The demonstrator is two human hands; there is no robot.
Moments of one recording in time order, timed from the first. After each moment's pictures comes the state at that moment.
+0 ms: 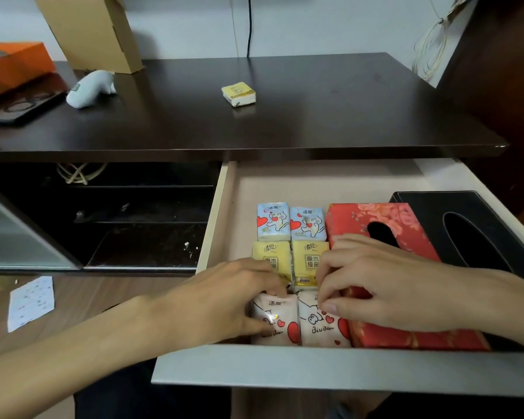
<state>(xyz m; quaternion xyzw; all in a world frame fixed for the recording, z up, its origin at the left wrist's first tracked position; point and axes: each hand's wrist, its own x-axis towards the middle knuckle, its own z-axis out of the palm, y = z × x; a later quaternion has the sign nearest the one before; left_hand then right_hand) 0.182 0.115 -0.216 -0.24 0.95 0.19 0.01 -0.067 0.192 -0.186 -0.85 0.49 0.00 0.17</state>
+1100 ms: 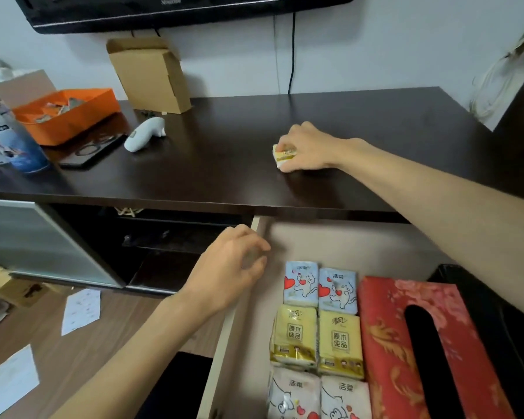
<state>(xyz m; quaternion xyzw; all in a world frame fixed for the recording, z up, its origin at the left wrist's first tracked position) 0.181 0.016 -0.199 -0.47 0.85 0.15 -0.22 -0.063 -0.154 -0.127 -0.80 0.60 -0.07 0.08</state>
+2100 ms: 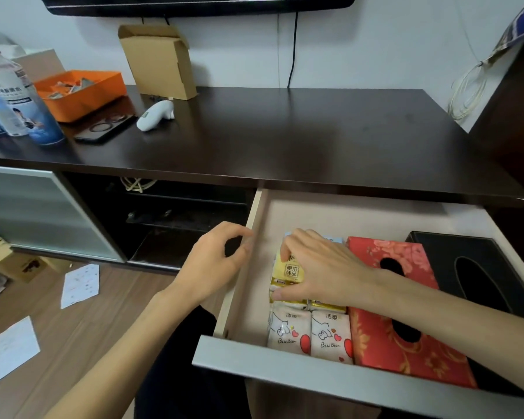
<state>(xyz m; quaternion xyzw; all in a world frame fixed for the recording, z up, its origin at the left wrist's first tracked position) 0.216 0.079 -0.212 -0.49 0.77 0.27 -0.31 -0.015 0.115 -0.207 -0.83 0.54 -0.07 0.11</state>
